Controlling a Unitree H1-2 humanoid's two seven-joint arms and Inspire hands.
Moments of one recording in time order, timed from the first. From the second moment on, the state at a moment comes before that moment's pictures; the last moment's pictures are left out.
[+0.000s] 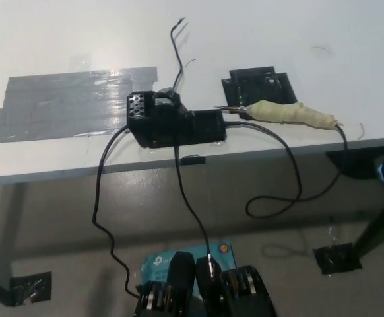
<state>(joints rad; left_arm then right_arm) -0.15 0.38 0.56 -0.69 -0.23 0.18 0.00 -0.36 -0.54 -0.26 -0.54 -0.09 0.28 0.01</state>
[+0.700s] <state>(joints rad) 0.07 0.29 0.31 -0.28 -0.23 0.19 -0.04 -0.77 -0.58 0.26 0.09 -0.36 0.29 0.19</state>
